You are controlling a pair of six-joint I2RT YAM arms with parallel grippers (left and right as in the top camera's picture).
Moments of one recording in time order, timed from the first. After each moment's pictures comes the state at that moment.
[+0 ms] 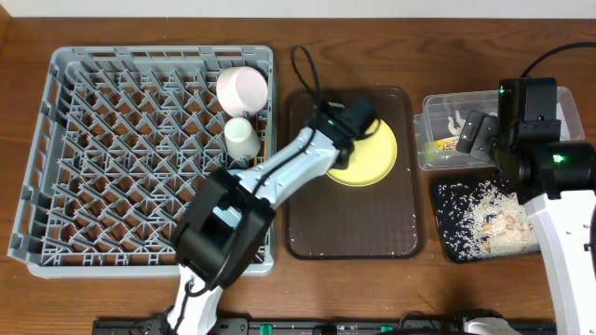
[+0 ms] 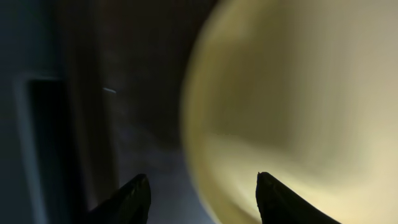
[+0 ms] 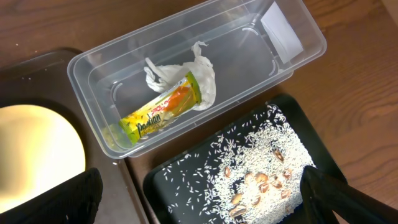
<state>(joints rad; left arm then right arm) -0.69 2.08 1.52 -0.77 -0.32 -0.56 0.07 1.29 1.32 -1.03 0.35 0.36</state>
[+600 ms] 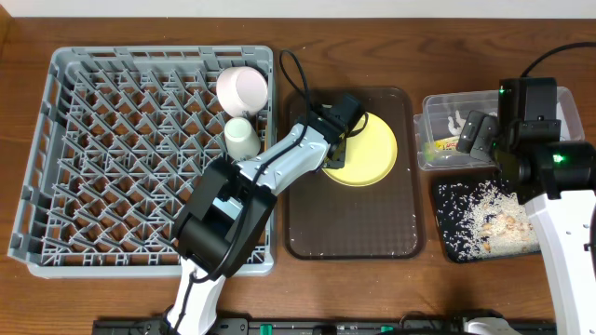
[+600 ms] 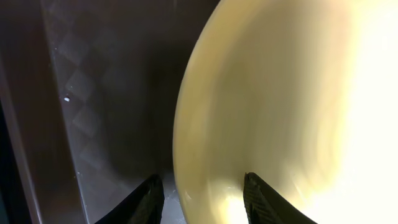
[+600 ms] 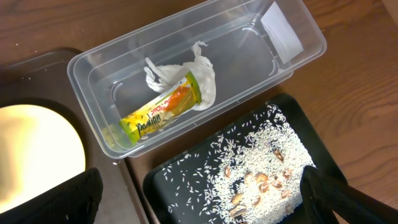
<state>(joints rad) -0.65 2.12 1.50 -0.69 -0.17 -0.54 0.07 1.29 1.32 -1.03 0.35 0.36</state>
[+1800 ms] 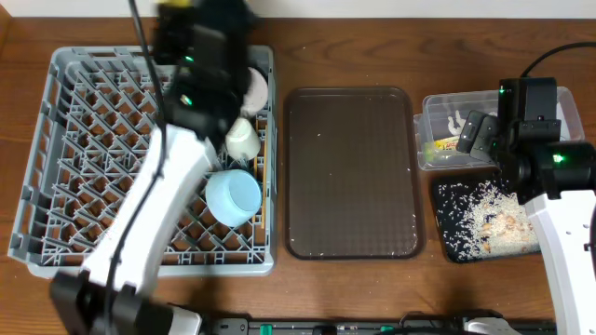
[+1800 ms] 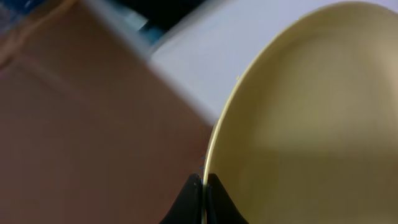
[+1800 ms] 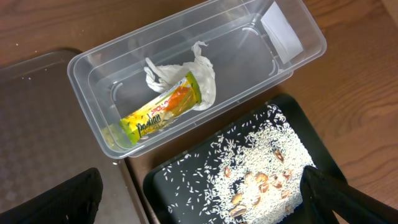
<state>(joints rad) -0.28 1.61 1.54 -0.26 -1.04 0.43 0.07 1.29 1.32 -1.03 0.35 0.36</state>
